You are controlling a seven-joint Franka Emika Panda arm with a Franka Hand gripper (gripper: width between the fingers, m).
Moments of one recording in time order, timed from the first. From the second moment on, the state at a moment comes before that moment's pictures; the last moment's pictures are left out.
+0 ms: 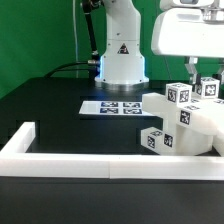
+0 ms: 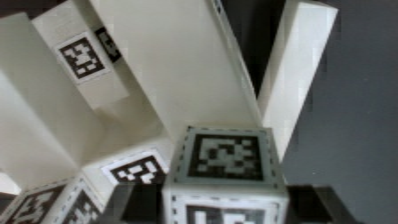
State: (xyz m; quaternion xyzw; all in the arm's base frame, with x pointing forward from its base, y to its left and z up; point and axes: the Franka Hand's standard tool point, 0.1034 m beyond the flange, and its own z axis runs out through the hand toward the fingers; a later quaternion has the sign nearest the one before) arm 0.551 0.117 0.122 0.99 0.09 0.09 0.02
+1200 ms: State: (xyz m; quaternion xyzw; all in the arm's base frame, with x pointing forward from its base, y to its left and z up) arm 0.551 0.122 0.122 0.92 -0.39 0.09 -0.04
